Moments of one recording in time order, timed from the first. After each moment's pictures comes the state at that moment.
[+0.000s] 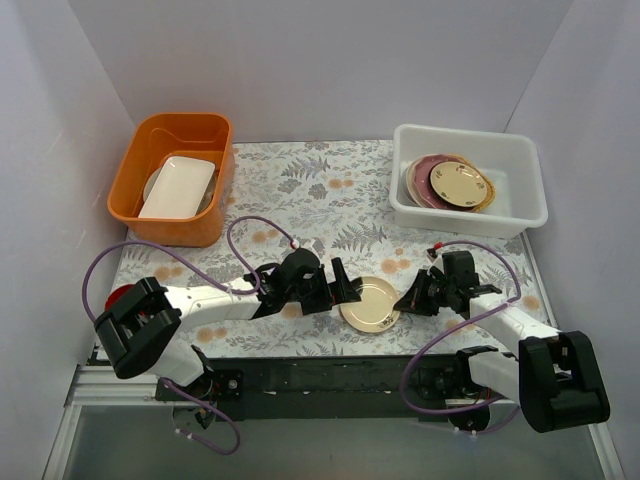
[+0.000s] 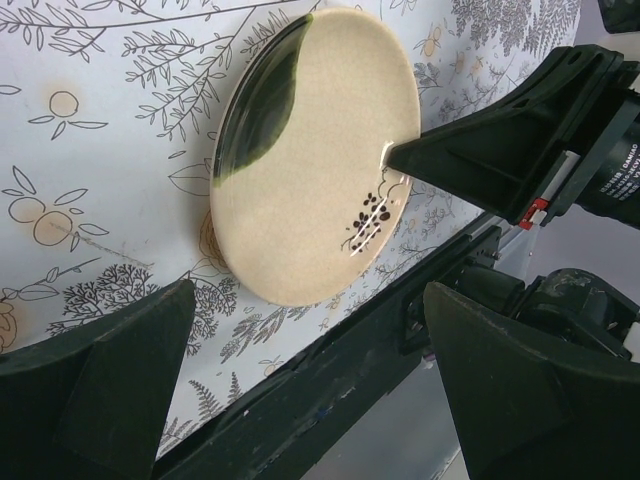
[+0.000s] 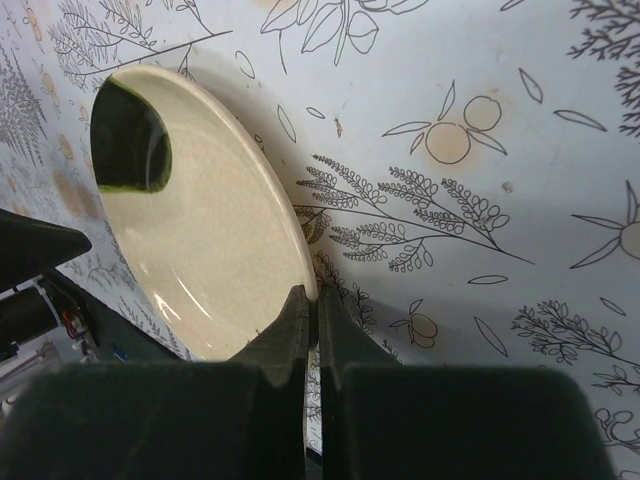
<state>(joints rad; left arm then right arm) -0.94 1.44 0.67 0.07 0.12 -1.10 0.20 1.10 0.32 -0.20 -0.51 0.54</state>
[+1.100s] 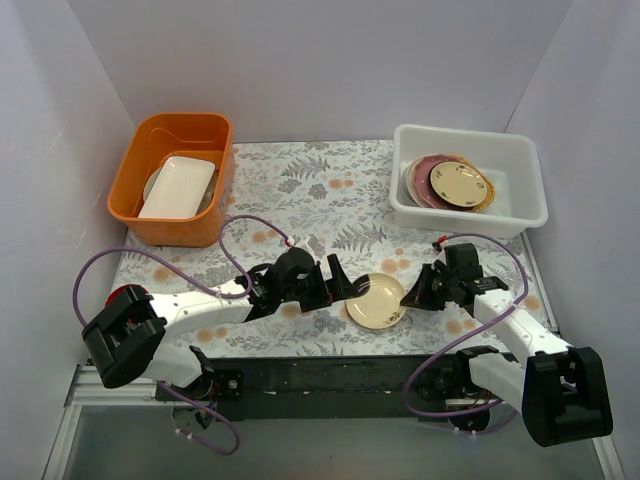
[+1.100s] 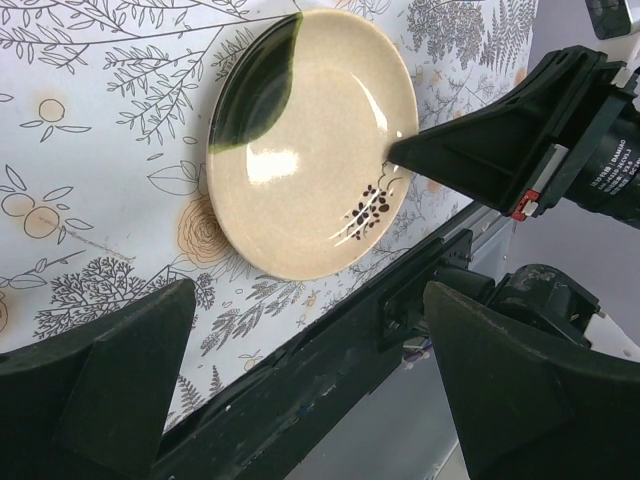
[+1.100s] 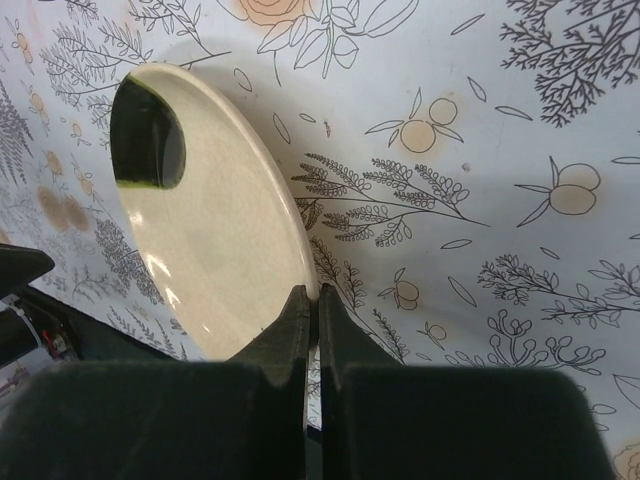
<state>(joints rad) -0.94 1.35 0.66 0.07 0.10 -1.11 0.21 1.03 0.42 -0.39 -0.42 0.52</state>
